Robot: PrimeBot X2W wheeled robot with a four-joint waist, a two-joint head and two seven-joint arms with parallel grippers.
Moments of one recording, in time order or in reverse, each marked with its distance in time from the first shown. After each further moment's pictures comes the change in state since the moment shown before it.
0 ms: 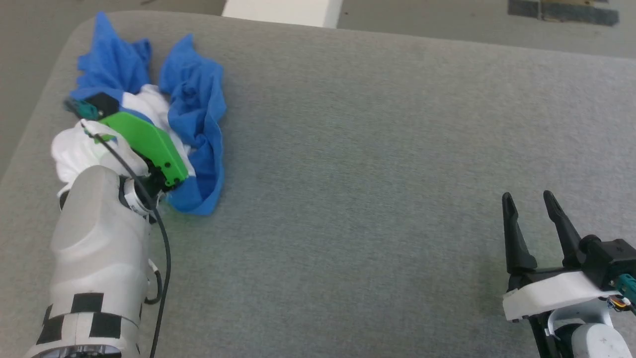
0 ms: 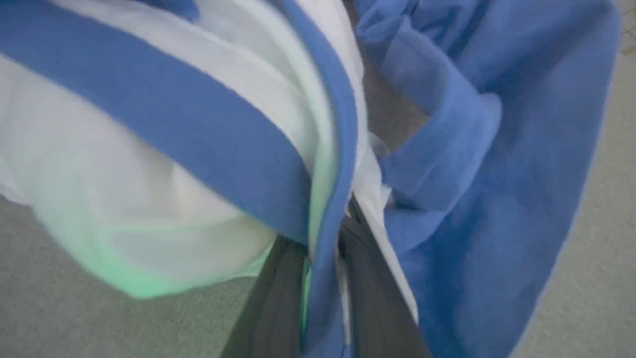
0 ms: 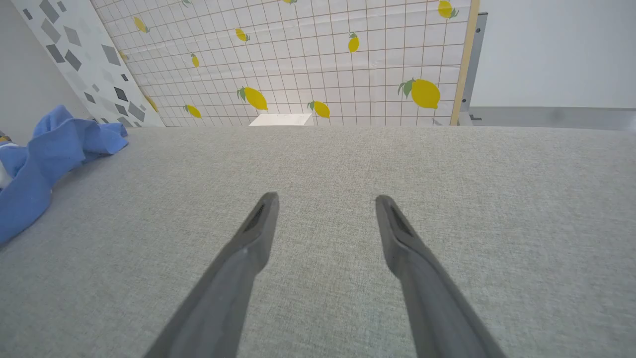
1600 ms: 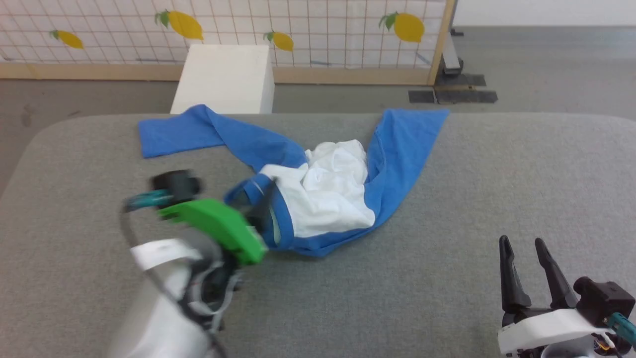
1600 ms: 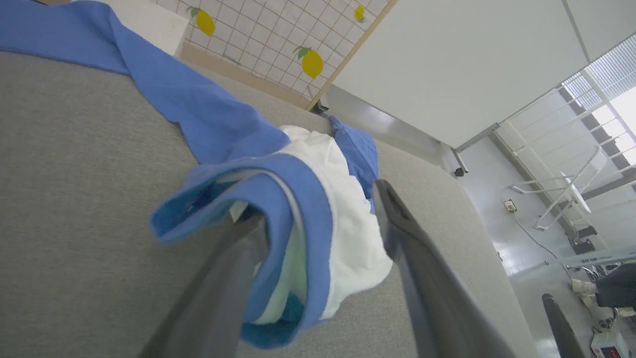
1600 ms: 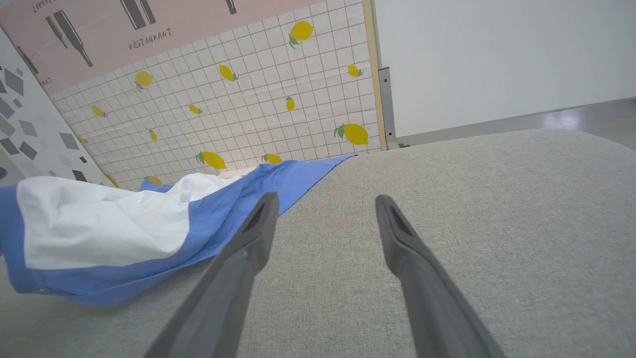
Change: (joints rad) left arm 0.460 -0.036 -0.329 -0.623 -0.415 -0.008 -0.272; right arm 0.057 0.000 0.006 0.188 0.133 0.000 -0.131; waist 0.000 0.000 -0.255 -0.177
